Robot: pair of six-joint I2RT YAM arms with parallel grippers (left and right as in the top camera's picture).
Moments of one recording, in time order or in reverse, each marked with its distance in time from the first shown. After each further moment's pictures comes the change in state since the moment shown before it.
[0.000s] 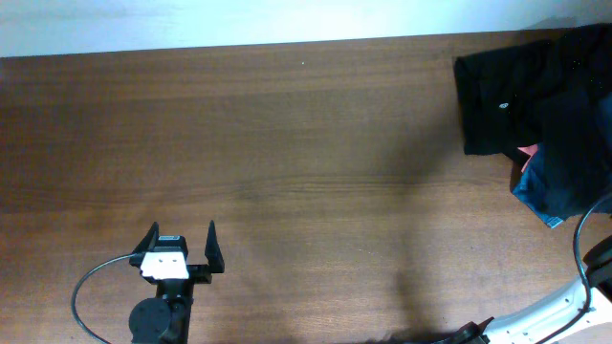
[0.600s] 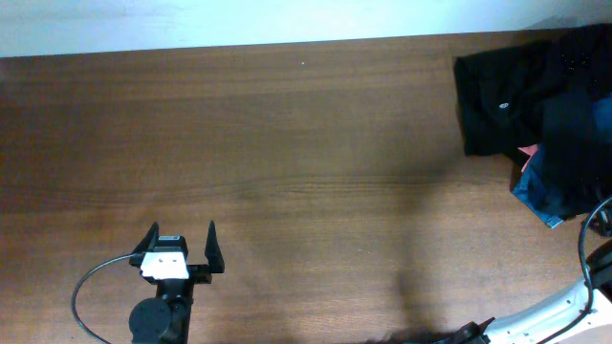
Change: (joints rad) left arm 0.000 0.000 0.000 0.000 0.000 0.000; right arm -0.015 0.001 -0.275 0.279 -0.078 0.011
